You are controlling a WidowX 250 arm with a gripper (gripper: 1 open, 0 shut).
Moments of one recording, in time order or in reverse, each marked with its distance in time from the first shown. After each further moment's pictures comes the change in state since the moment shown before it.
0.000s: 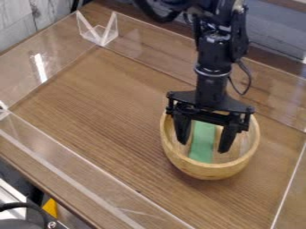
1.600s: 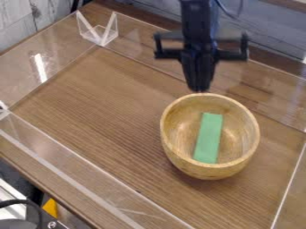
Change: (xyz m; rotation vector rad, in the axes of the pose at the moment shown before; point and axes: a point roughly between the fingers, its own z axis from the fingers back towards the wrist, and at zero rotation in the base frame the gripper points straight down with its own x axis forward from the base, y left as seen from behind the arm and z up) arm 0.003 0.025 0.091 -0.129 -0.046 0.056
